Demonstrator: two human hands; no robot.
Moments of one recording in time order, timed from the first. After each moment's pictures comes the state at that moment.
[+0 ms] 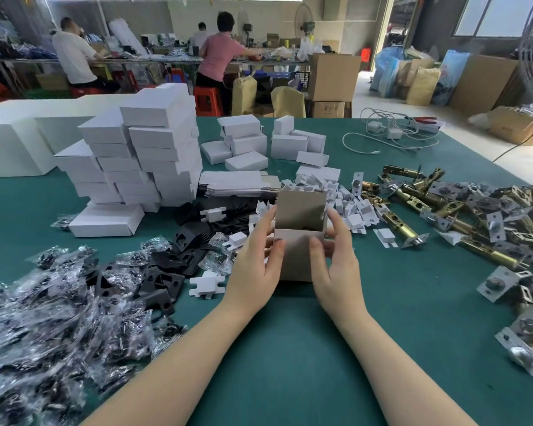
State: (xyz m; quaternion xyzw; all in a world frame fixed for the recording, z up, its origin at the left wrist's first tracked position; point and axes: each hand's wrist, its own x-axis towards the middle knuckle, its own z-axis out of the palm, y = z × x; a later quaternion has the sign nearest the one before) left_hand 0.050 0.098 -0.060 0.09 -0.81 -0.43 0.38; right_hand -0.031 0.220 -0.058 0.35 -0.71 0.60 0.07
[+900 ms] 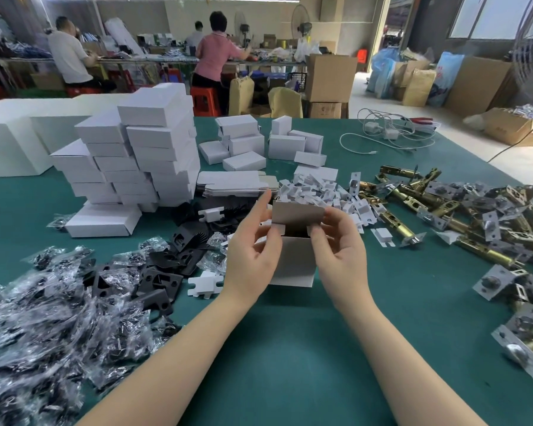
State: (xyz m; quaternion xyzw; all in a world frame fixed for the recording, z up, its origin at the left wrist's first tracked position) left_hand 0.050 0.105 -0.028 0.06 -0.69 -0.56 0.44; right_hand -0.026 0.218 -0.026 0.32 -0.63 0.70 0.03
